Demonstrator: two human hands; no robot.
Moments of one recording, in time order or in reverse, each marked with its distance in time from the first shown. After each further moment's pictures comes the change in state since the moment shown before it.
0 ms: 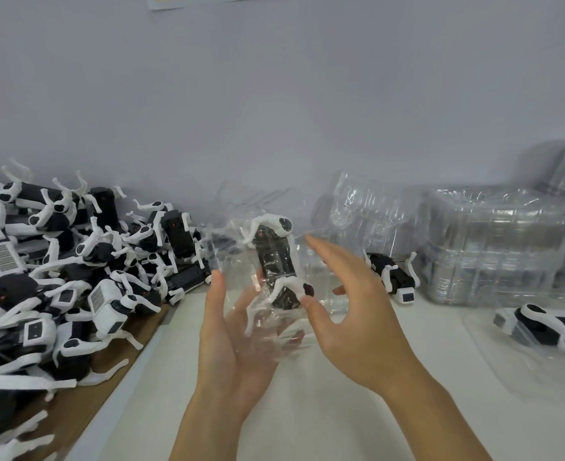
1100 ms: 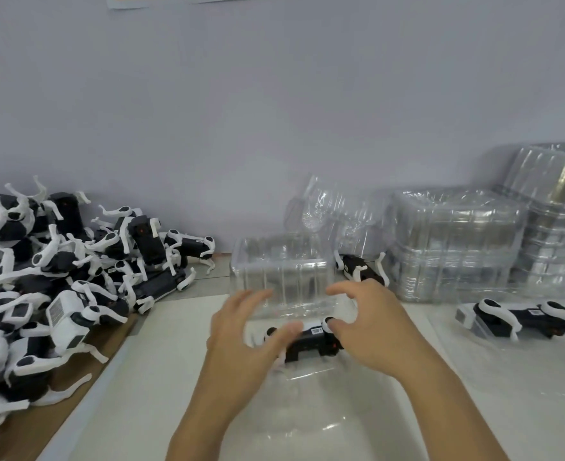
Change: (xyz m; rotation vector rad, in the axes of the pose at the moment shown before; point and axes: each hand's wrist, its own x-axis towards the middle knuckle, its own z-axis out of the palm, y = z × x) left_hand 0.002 -0.020 0.001 1.377 0.032 0.451; right_hand -0.003 0.043 -0.043 -0.347 -0.175 0.487
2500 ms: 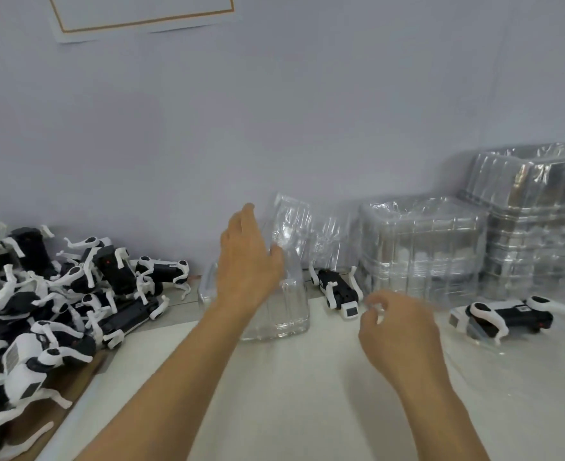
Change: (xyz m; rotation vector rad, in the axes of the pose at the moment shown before) left_hand 0.120 0.086 0.039 0.345 0.192 0.264; right_hand 0.002 0.036 -0.026 0.075 0.452 0.317
